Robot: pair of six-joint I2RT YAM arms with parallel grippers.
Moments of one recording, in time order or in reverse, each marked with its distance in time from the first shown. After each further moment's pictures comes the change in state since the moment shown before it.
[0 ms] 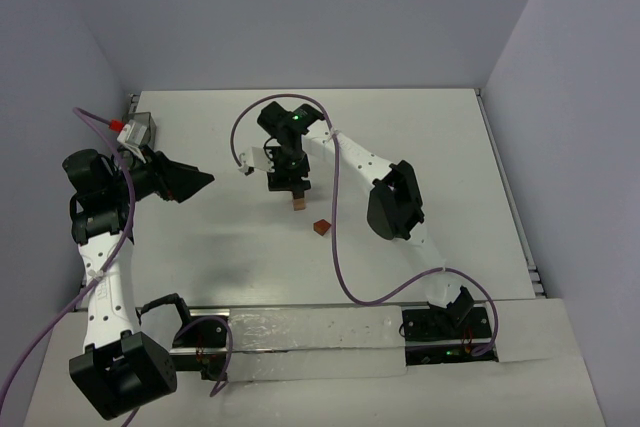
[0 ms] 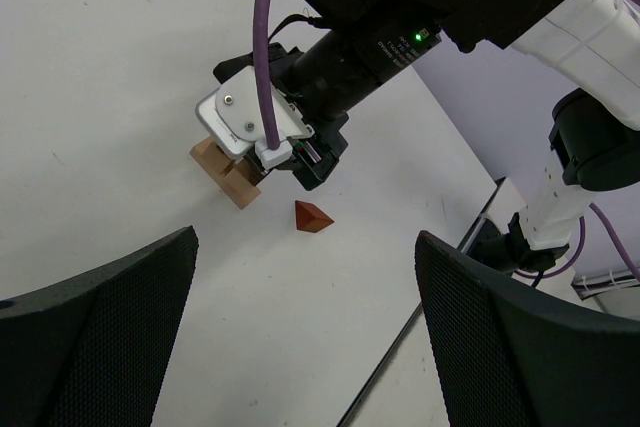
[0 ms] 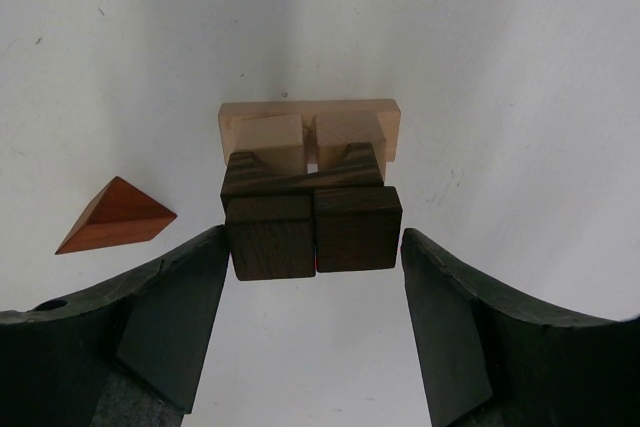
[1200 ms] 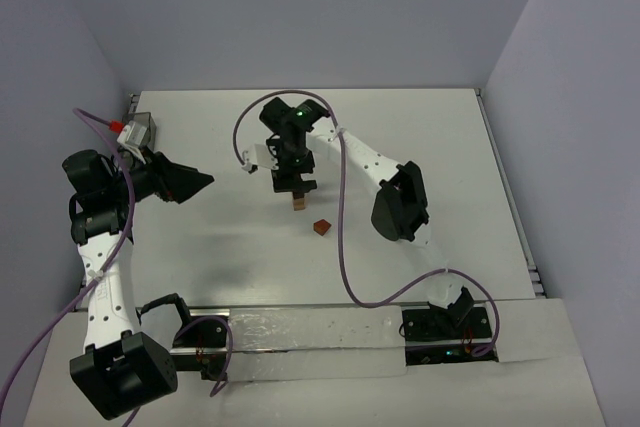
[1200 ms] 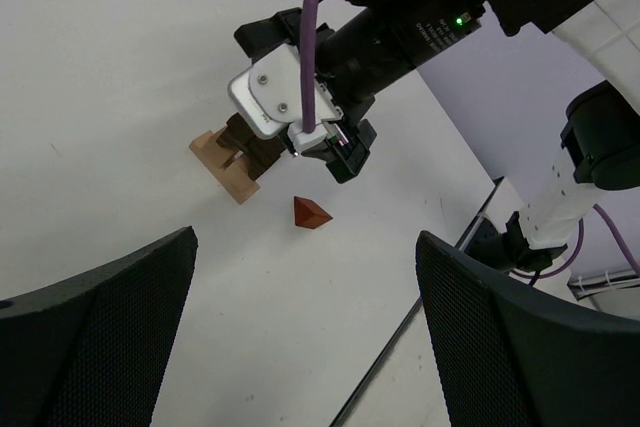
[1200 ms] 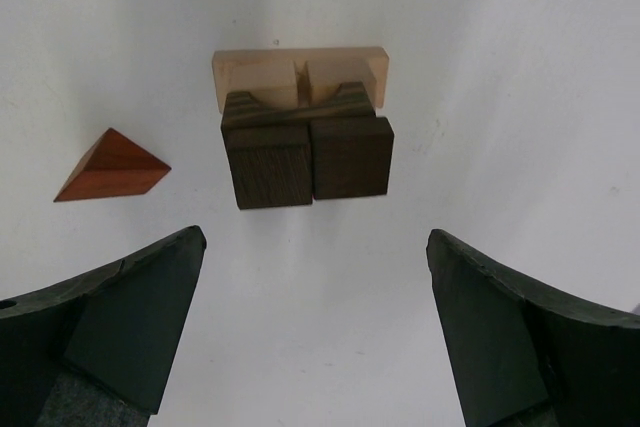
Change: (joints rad) left arm 0.006 0.000 0.004 -0.035 0.000 0.015; right arm -0.001 -0.046 0.000 -0.045 0.060 -0.019
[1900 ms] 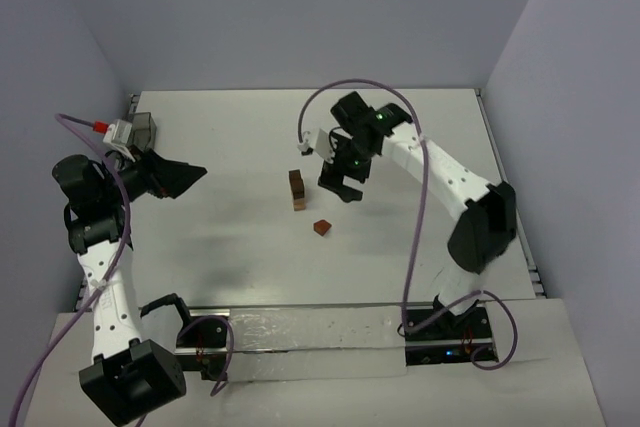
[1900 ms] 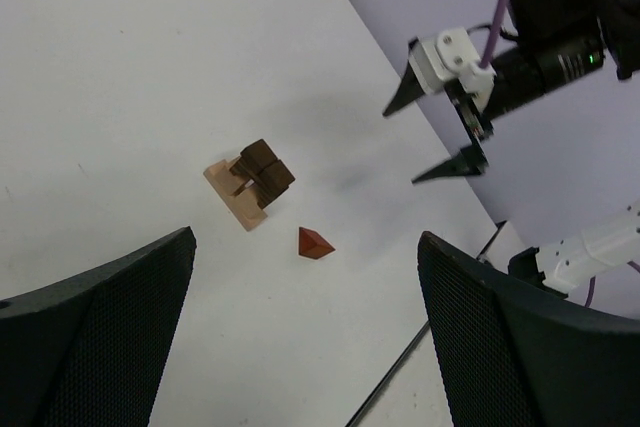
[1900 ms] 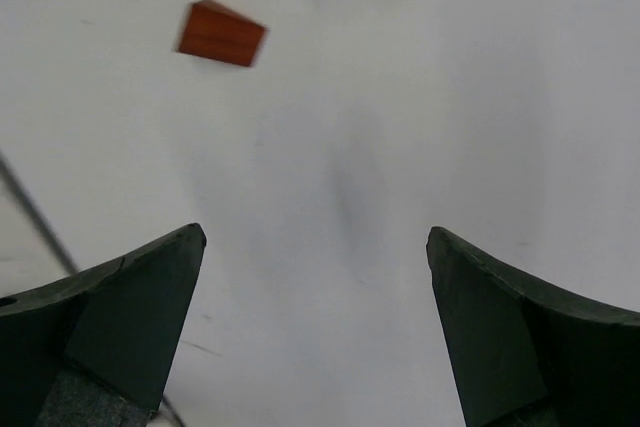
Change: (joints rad) left arm 0.049 -0.048 -0.017 0.128 -0.034 -0.165; right arm -0.184 -0.580 -0.657 0.169 -0.149 0.253
